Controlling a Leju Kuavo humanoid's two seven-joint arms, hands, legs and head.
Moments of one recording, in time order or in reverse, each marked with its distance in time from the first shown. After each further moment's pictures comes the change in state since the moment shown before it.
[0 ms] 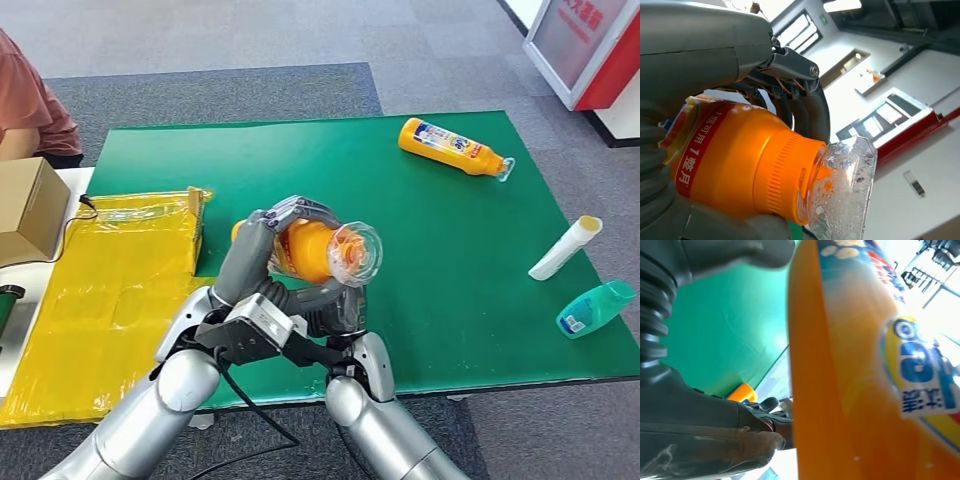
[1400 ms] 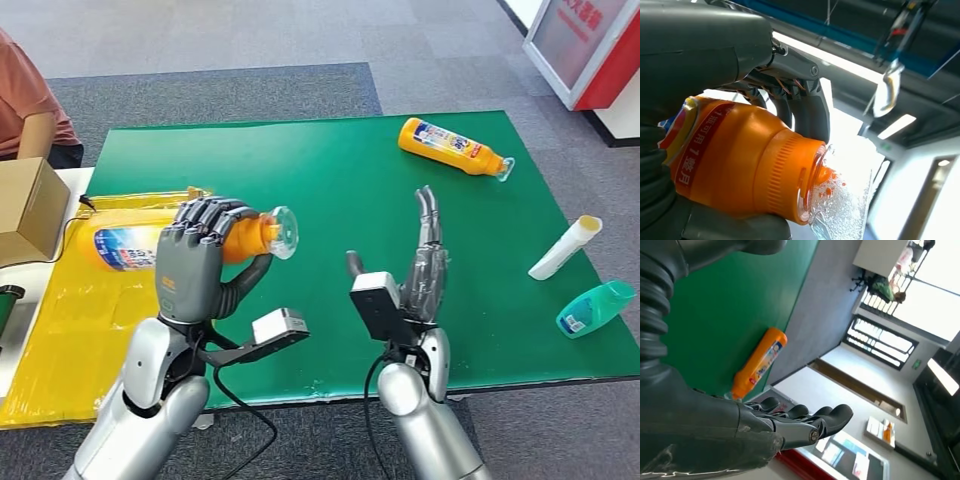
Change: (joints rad) left arm 0.159 0.031 0.156 -0.032 -0.844 0.269 0.241; right arm 0.109 -0.045 -0.232 -0.328 -0.035 0.026 0.064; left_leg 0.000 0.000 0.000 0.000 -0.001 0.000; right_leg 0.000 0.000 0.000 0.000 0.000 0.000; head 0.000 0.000
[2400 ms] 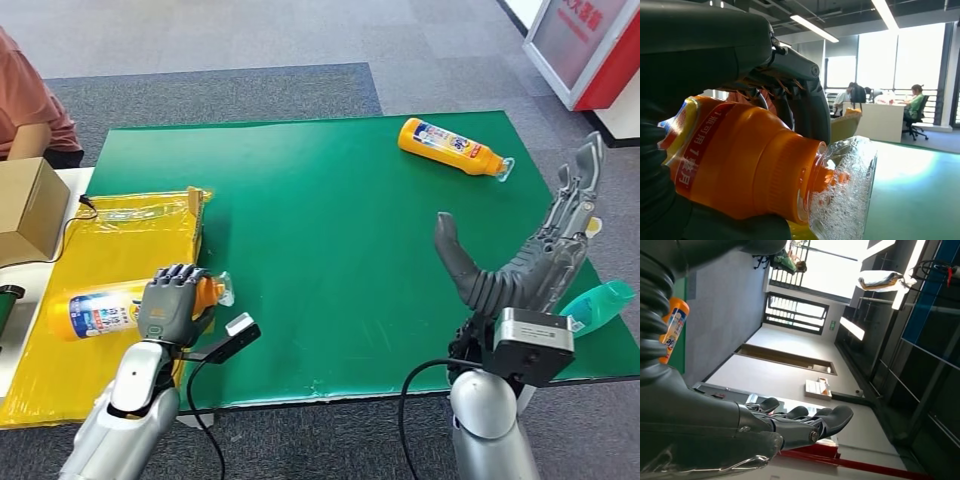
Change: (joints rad) left arm 0.049 0.035 0.263 0.465 -0.164 -0.007 0.020; right arm 0.047 -0.058 -0.052 -0.503 -0.173 0.095 -0.081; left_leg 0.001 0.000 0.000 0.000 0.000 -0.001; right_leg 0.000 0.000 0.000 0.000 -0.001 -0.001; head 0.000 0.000
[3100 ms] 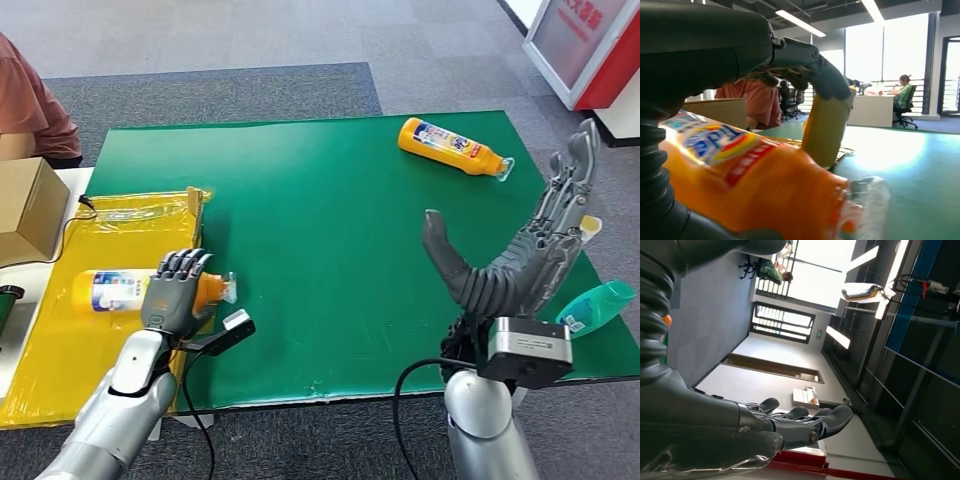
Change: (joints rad) left arm -0.124 0.008 0.013 0.254 0.045 0.081 -0.108; right arm -0.032 -0.018 0.058 -0.007 -0.016 -0.015 -0.007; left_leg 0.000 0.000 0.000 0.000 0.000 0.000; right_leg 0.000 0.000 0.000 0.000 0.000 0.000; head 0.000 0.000
